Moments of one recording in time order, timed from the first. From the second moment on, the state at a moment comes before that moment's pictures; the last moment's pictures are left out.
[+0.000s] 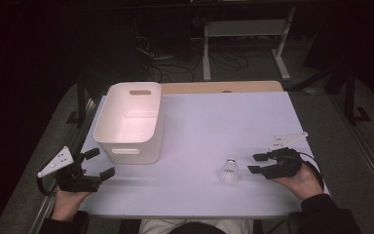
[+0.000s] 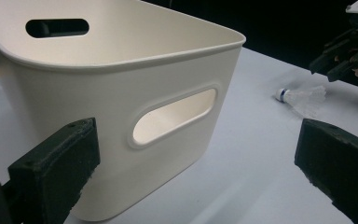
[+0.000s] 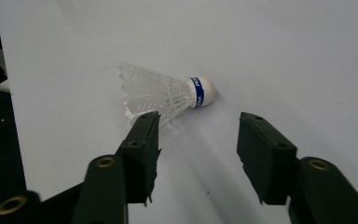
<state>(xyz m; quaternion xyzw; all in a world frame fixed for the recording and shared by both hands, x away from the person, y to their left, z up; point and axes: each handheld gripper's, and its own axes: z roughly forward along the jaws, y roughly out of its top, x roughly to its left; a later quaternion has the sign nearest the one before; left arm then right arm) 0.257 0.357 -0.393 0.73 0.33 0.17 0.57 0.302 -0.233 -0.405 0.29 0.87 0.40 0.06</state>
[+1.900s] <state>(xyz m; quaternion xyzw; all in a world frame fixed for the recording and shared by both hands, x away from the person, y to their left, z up) 0.257 0.356 -0.393 0.73 0.33 0.17 0.57 0.318 -0.192 -0.428 0.22 0.93 0.30 -0.04</state>
